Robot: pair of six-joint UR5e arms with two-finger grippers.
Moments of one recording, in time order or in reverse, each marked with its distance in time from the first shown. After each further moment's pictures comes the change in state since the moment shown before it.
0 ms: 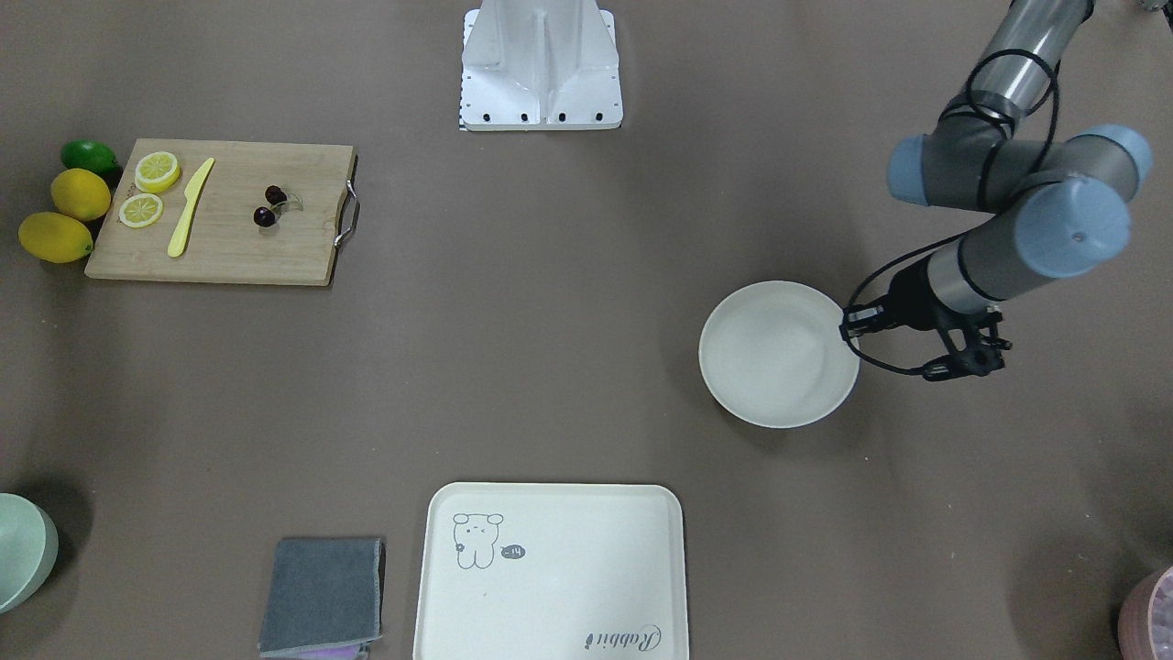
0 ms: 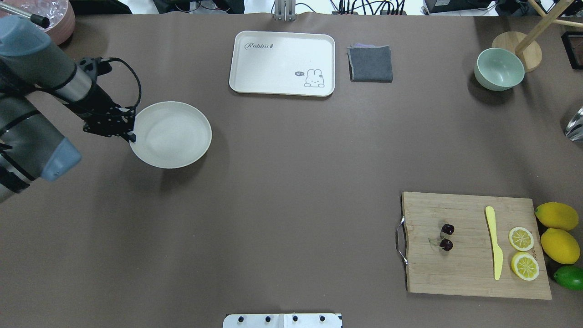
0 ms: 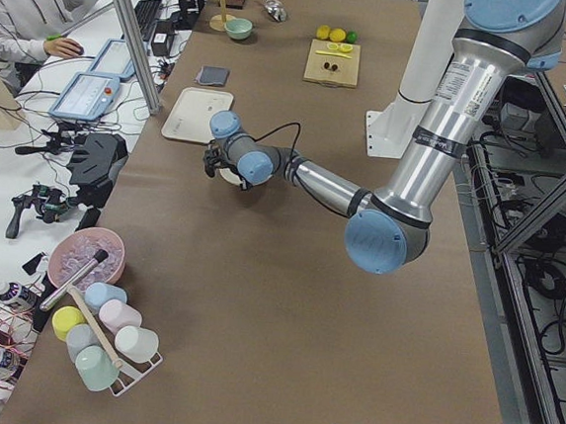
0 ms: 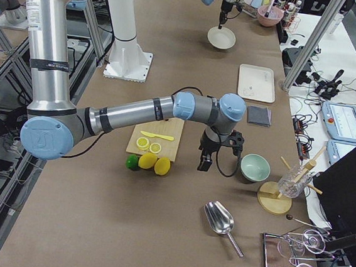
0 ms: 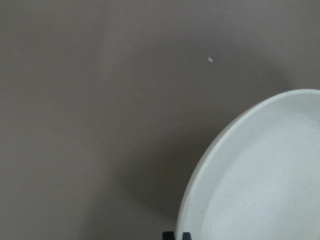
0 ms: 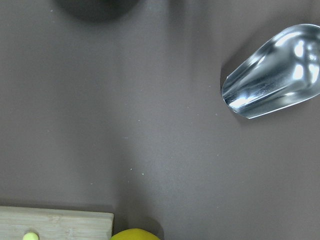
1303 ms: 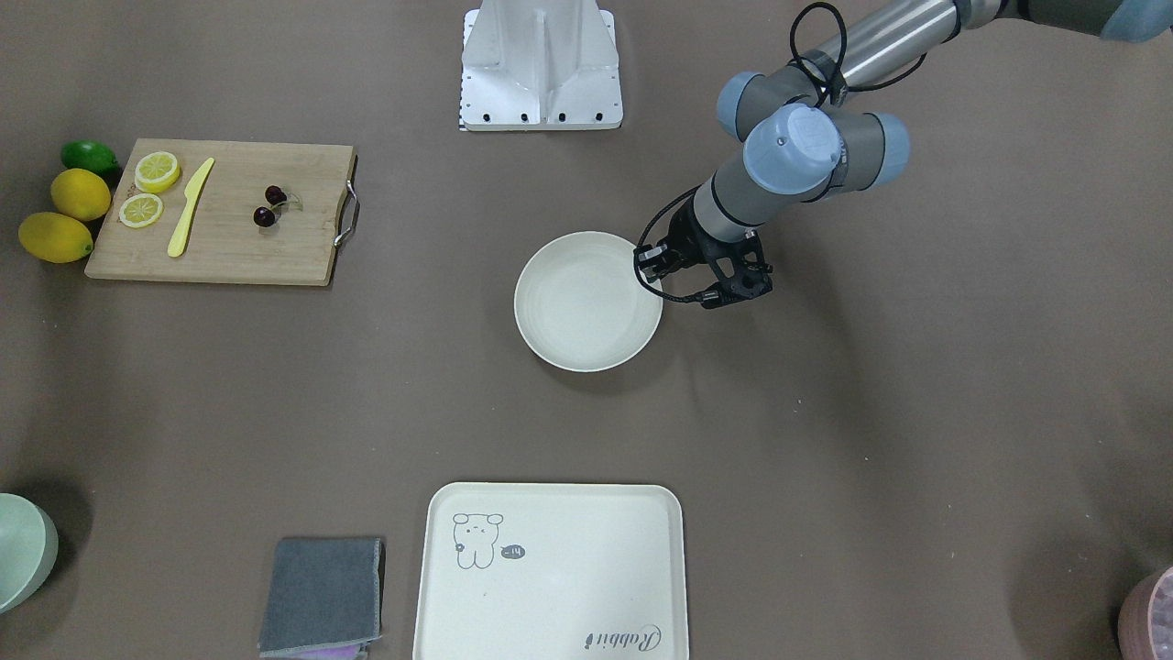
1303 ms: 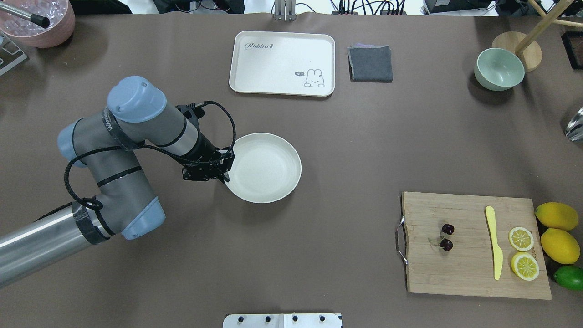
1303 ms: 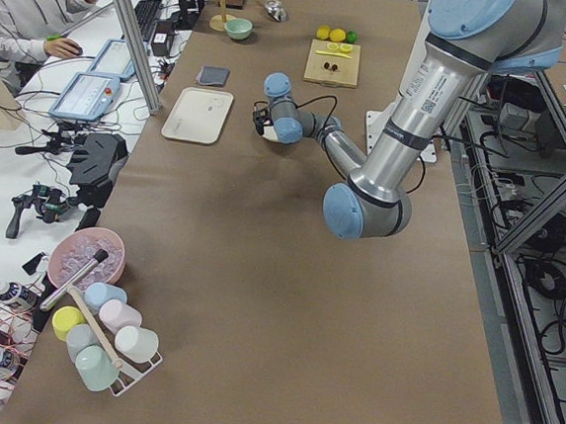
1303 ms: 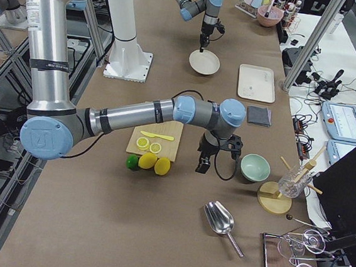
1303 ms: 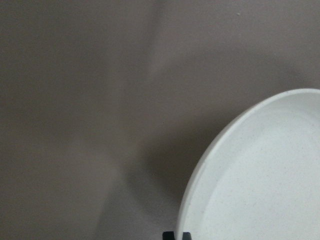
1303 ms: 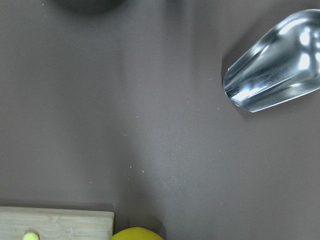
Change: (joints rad) left arm 0.282 -0.147 -0.025 -0.164 0.172 -0.497; right arm 0.000 -0.001 -0.030 0.001 0.022 0.001
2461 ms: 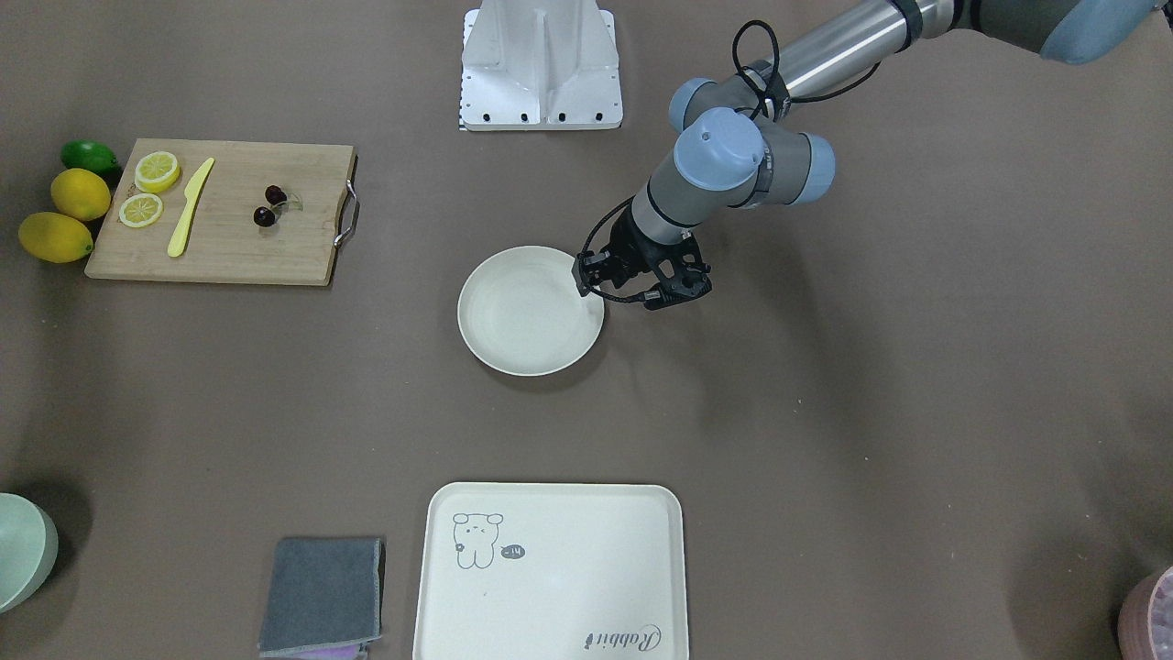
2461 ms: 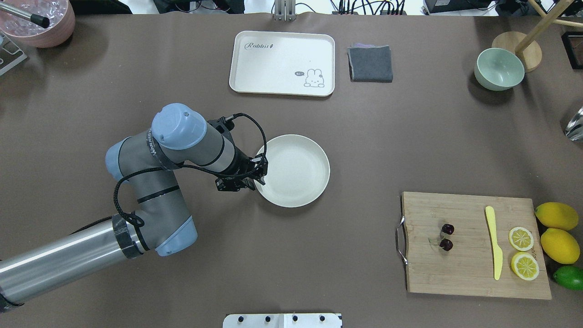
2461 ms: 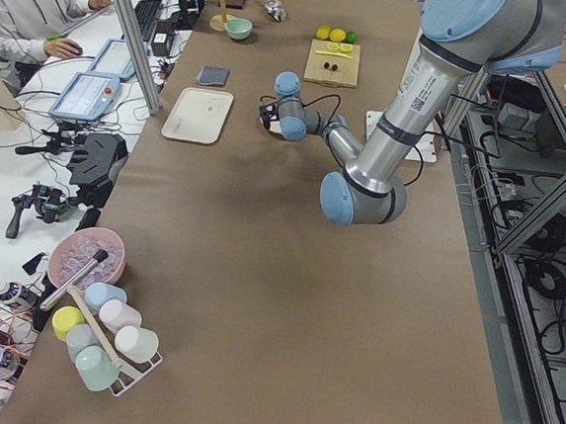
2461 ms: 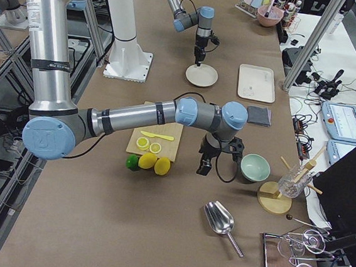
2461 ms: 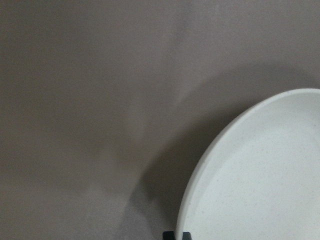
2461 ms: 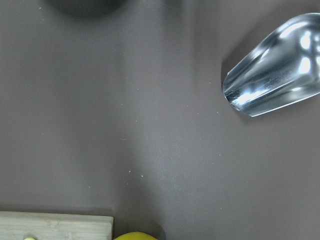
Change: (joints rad) left arm 0.040 -0.075 0.089 -0.079 0.084 -0.056; right arm -0.003 0.017 -0.027 0.006 0.001 0.000
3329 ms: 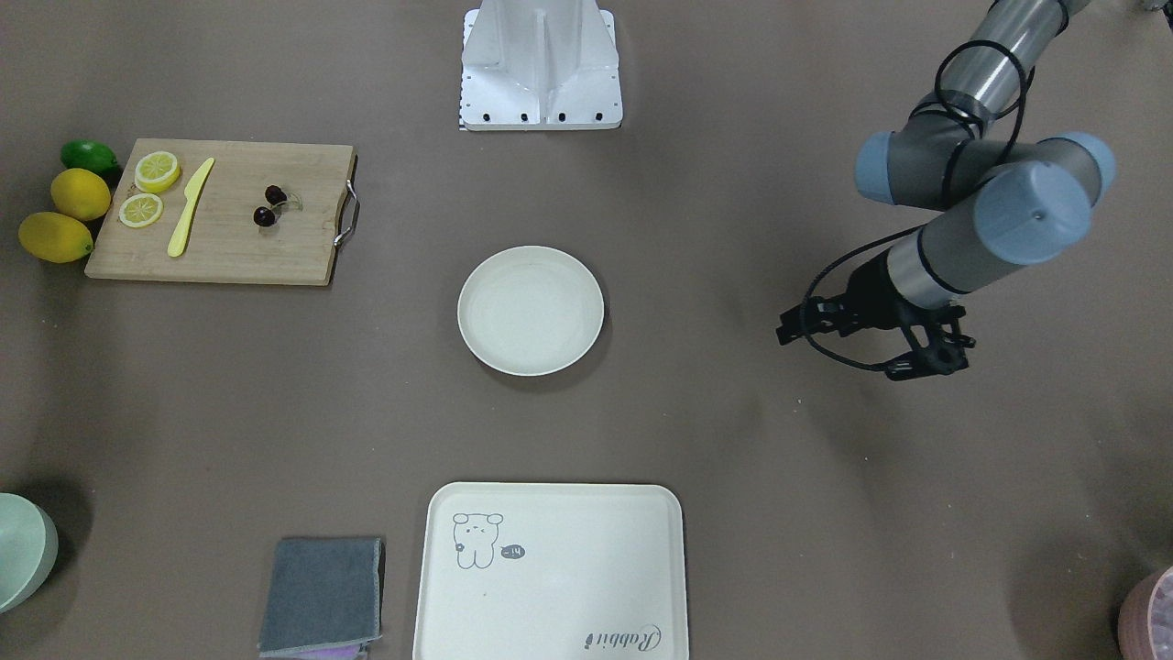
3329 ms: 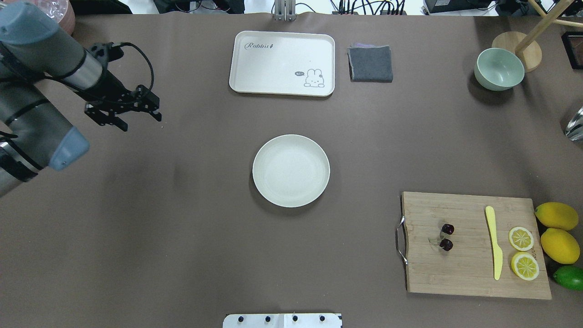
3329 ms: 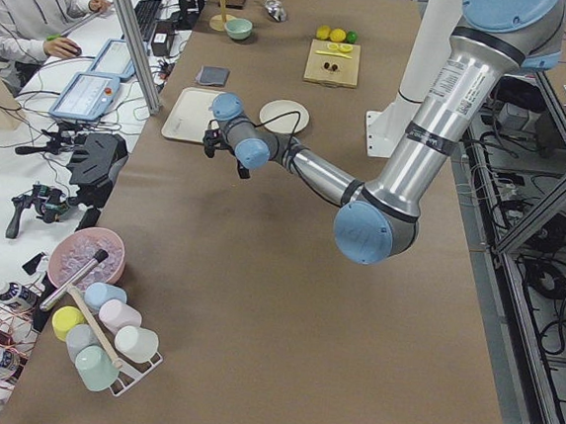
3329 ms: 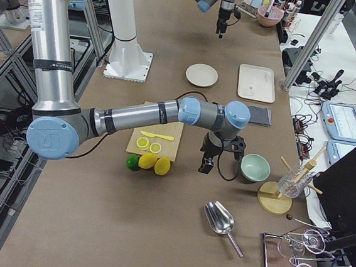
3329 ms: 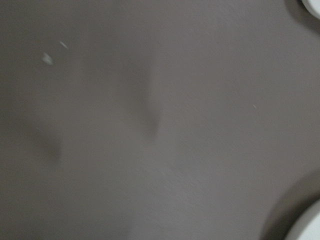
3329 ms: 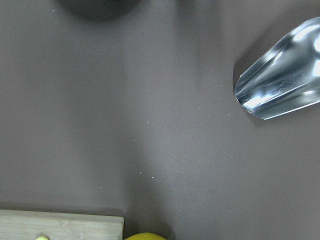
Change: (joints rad) left arm -0.421 0.196 -0.068 0.278 -0.280 0.699; right arm -0.004 0.010 0.005 -0.008 0.023 -0.001
